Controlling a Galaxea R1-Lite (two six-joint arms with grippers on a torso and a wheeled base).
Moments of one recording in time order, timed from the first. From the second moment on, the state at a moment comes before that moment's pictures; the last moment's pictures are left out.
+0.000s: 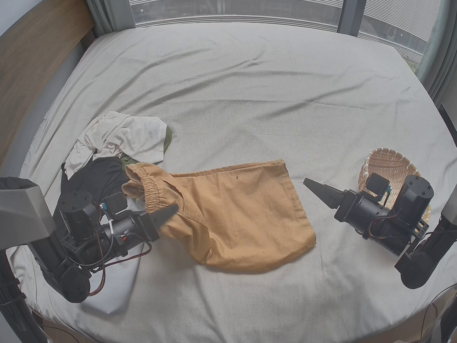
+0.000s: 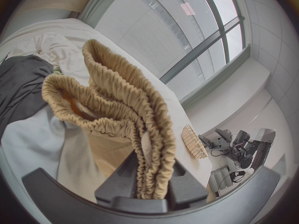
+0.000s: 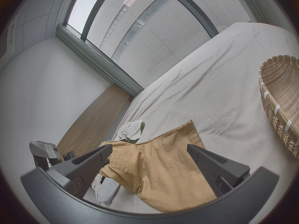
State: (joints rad) left arm -0.33 2.02 -0.37 -1.54 -0.40 -0.52; right arm 0.41 1.90 -0.38 -1.54 0.24 0.57
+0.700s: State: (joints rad) left arm -0.50 2.06 -0.61 -1.39 -0.37 -0.52; right arm 0.40 1.90 -0.38 -1.54 0.24 0.57
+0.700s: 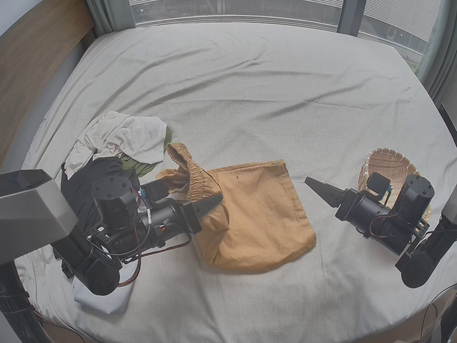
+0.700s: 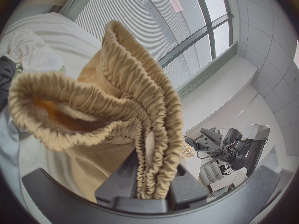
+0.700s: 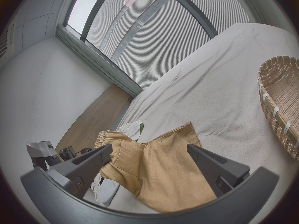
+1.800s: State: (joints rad) left arm -0.68 2.22 -0.86 -1.23 -0.34 -0.53; right arm 0.35 1.86 -0.40 -1.54 0.25 0.57
